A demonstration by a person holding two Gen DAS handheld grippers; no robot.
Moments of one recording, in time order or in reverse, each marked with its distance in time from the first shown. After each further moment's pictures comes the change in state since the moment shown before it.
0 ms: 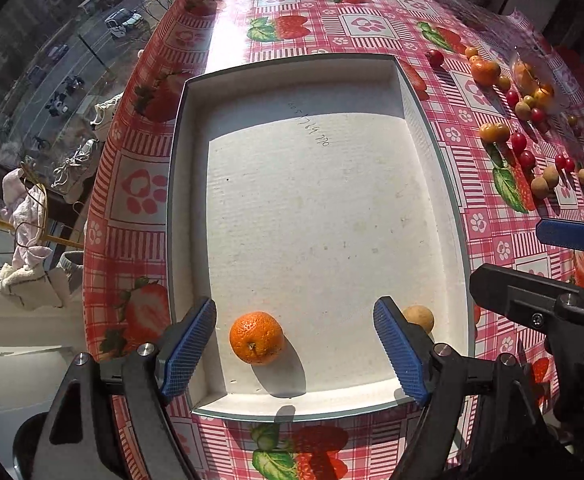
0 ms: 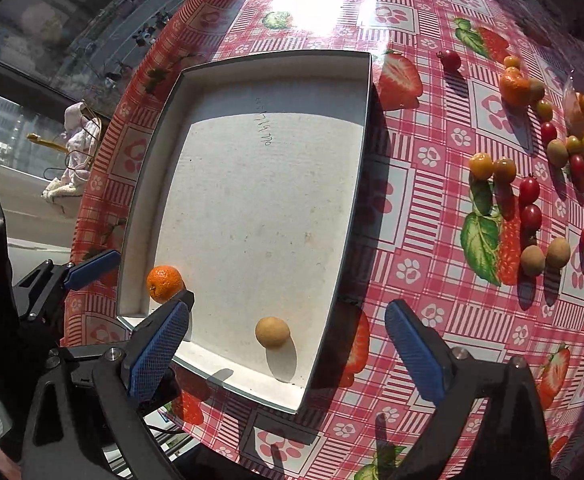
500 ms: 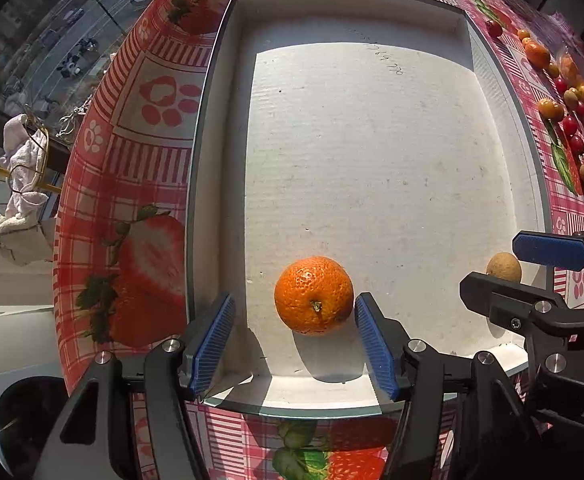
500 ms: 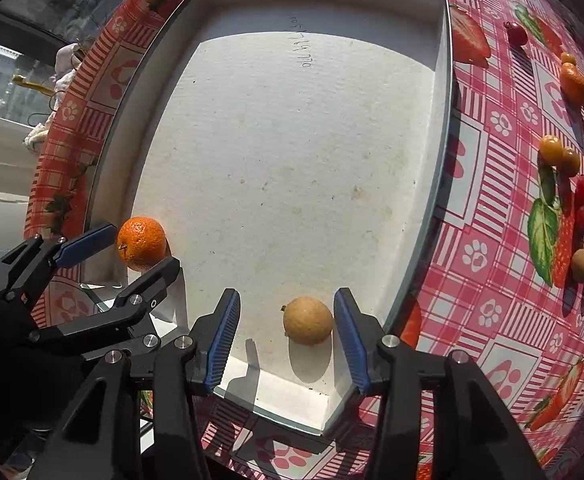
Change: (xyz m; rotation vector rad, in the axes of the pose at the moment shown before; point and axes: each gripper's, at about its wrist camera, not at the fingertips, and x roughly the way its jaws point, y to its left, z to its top) left arm 0.041 0.033 -0.036 -0.109 0.106 0.012; right arm 0.068 0.039 -0.007 -0.114 0.146 -0.053
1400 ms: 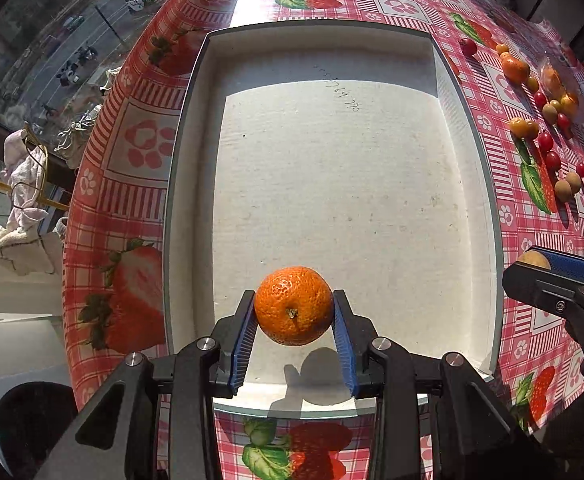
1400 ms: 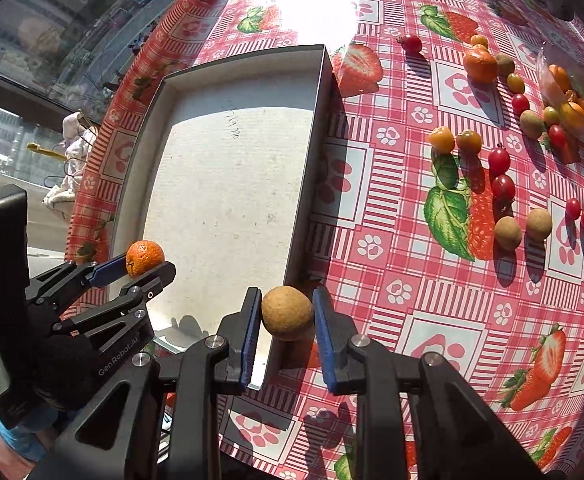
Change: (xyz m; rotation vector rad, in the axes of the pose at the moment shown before) left arm -0.019 -0.022 0.017 -0.008 -0.040 -0.007; right arm -0.080 -0.066 -0.033 0.122 -0.146 0.092
